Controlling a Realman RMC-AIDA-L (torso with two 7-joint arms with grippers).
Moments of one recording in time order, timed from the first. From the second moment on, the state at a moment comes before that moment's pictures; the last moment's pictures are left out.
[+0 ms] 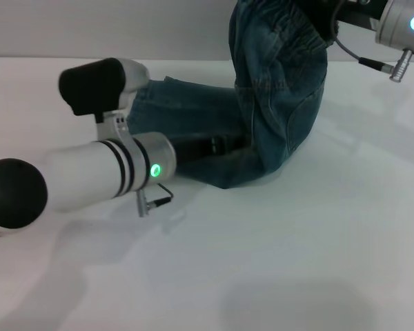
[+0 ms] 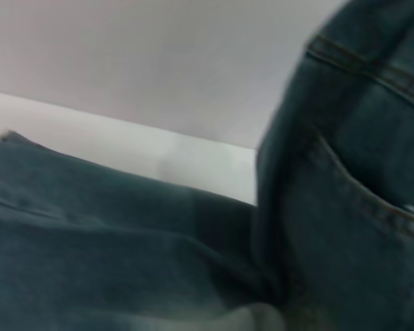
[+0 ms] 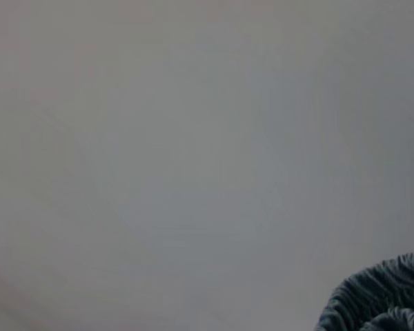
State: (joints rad) left arm -0.44 -2.07 -1.17 -1.08 2.07 -0.35 0.15; right arm 0.78 2.05 -0.89 -0.61 -1.55 -1.10 2.22
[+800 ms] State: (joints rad) left arm -0.52 -2.07 -1.02 -1.06 1.78 -0.37 0.30; right arm 0.81 2.05 -0.90 -0.58 -1.55 -1.06 2.19
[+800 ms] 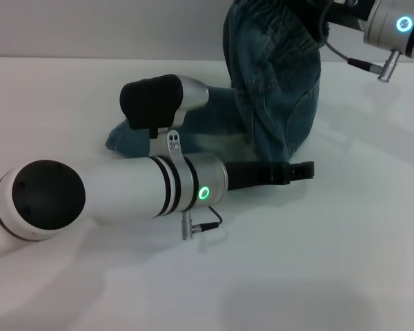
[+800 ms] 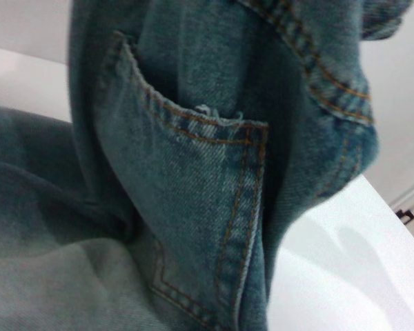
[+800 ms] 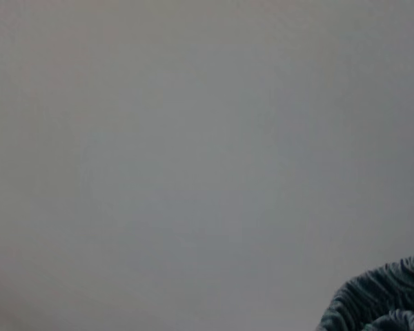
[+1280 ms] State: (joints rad) left arm -0.34 -2.06 -1.10 -1.22 1.79 -0.42 0.46; right arm 0.77 2.05 -0.89 -0.58 -1.55 -1.06 2.18
